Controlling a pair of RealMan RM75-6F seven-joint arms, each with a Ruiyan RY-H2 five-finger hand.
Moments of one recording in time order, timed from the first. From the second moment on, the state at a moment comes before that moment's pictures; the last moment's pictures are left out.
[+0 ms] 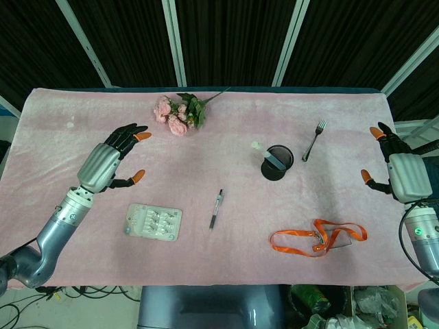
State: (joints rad) left arm -0.65 -1.27 -0.23 -1.49 1.53 1.17 -0.31; right arm 0.42 -1.03 0.26 -1.48 -1.32 1.14 0.24
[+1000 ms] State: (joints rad) left arm -0.64 -1.25 -0.21 -1.47 1.52 1.22 -0.28; right arm 0.41 -0.97 0.26 -1.56 -1.29 1.16 0.22
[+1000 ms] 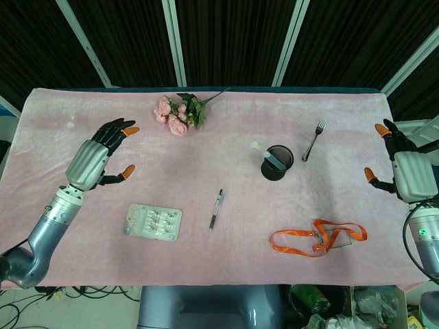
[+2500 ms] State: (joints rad) left arm -0.15 -1.16 -0.07 -1.56 1.36 1.58 0.02; right arm 0.61 -1.07 0.28 -1.54 -1.07 0.72 0.36
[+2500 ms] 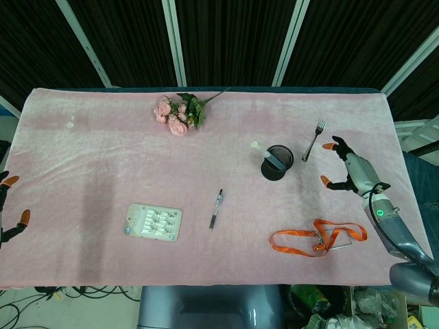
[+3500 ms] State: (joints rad) left arm -0.13 -1.17 -0.11 -1.54 1.35 1.53 0.04; right arm 0.91 -1.33 0.28 -1.29 -0.73 0.57 0.10
